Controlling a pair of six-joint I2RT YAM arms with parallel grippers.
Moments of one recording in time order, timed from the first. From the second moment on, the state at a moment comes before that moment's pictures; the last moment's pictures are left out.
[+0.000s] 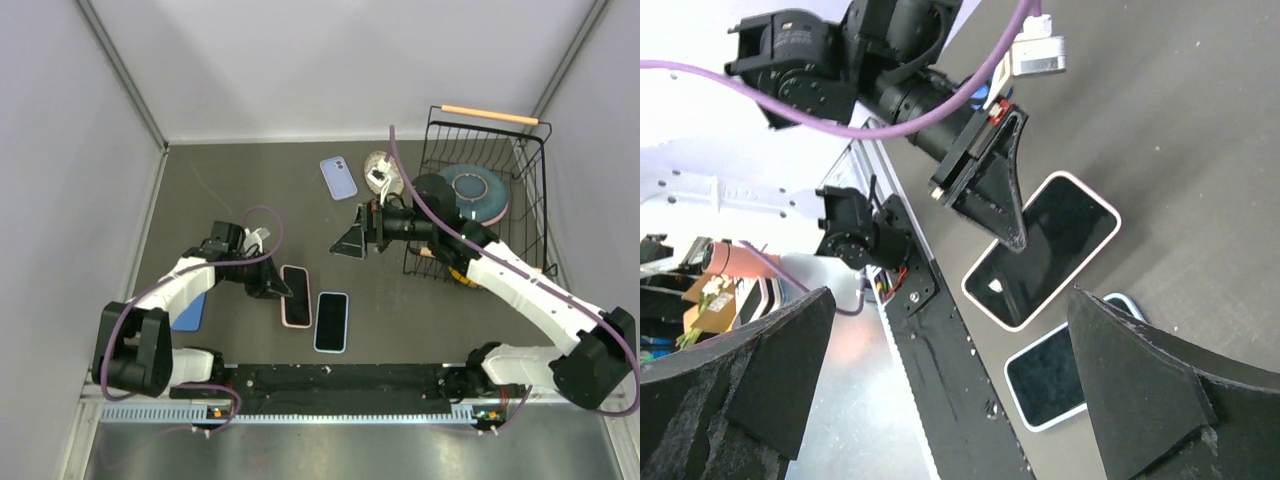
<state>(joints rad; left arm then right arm) -0.20 1.28 0.66 -0.49 0.78 -0.46 0.65 1.23 1.06 -0.18 -0.63 0.52</state>
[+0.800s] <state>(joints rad) -0.20 1.60 0.88 -0.66 0.56 -0.37 0.65 1.06 0.97 -0.28 -0.62 0.47</state>
